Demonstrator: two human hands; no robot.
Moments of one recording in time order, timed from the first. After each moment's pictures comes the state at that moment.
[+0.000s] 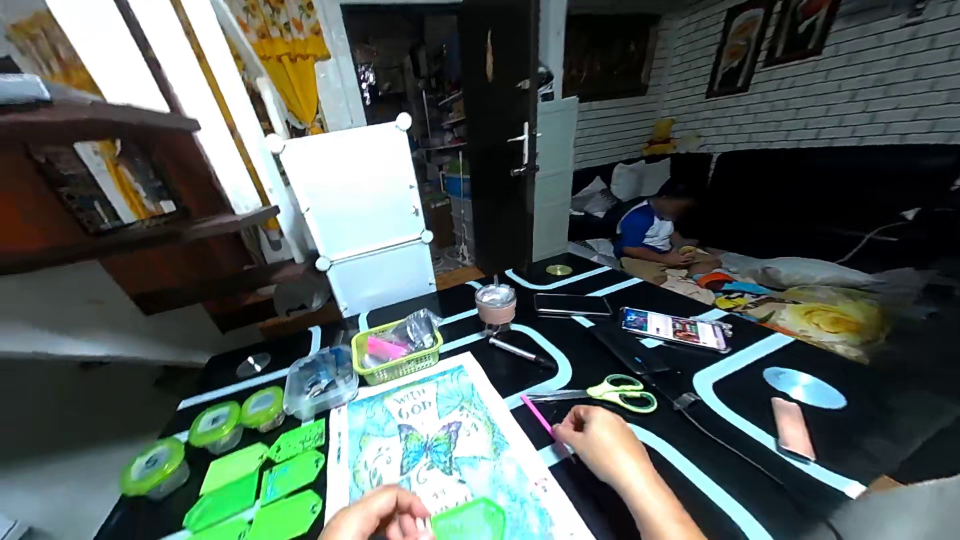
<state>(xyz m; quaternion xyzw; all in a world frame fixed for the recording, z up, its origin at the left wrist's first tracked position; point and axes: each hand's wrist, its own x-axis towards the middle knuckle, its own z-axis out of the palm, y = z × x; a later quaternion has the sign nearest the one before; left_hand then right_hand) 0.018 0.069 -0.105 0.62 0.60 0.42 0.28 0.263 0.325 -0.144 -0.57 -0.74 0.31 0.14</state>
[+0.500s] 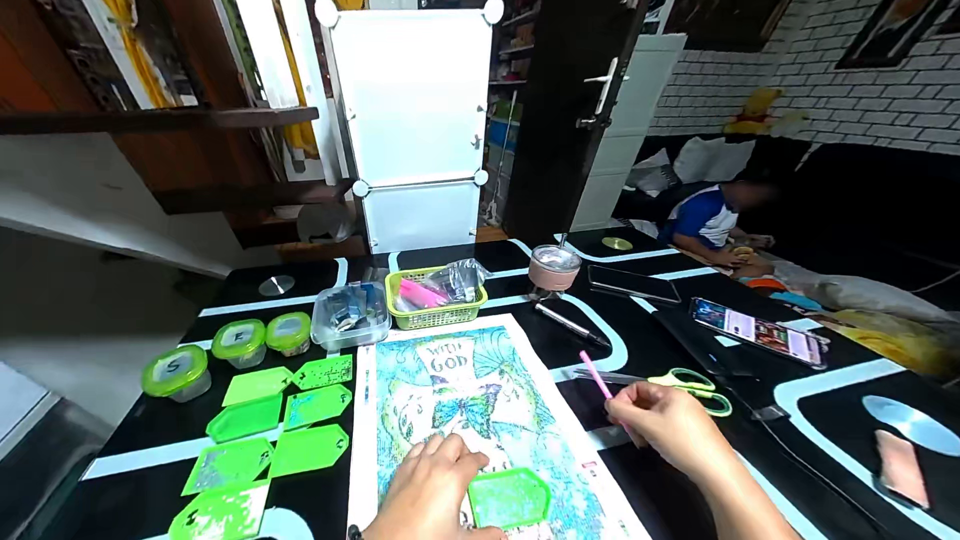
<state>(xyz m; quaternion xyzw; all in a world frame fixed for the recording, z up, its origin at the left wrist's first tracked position) 0.021 0.113 -0.147 0.66 0.70 0.15 0.24 0.255 0.335 -0.145 -0.52 -0.74 0.35 0.23</state>
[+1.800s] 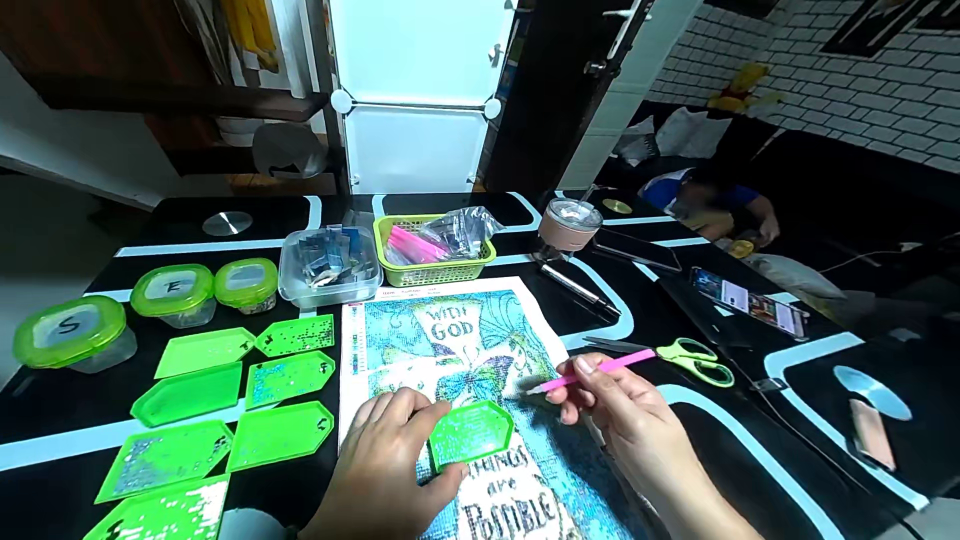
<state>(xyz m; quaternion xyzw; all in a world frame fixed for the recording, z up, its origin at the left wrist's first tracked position) -0.020 0.102 -0.197 0.62 0.70 0.35 -0.01 0.186 0.268 -0.159 -0.26 -0.65 0.60 0.39</state>
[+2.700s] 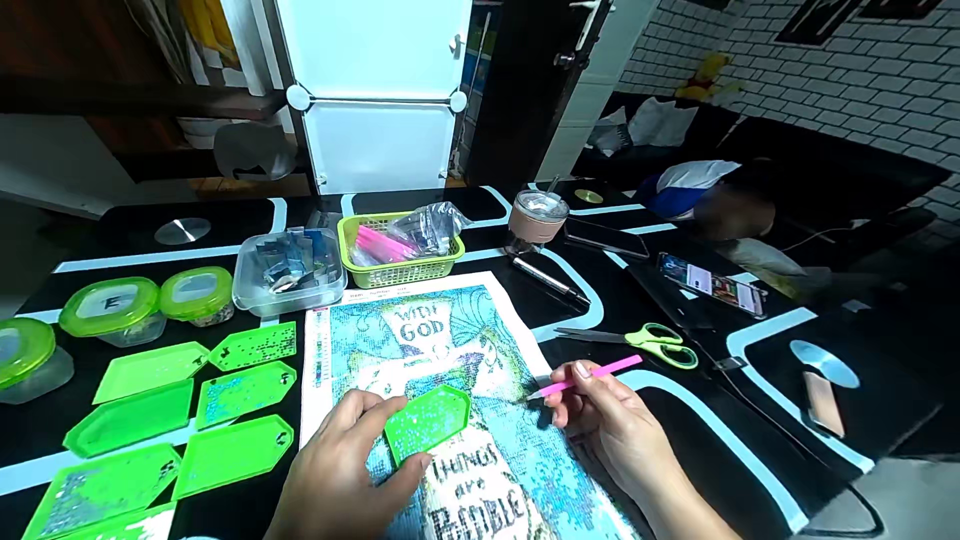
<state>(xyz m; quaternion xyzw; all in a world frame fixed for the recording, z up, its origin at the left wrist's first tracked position) -0.019 0.099 -0.191 0.55 0.74 0.38 0.05 0.219 0.280 -0.182 -0.30 -0.59 0.63 0.40</state>
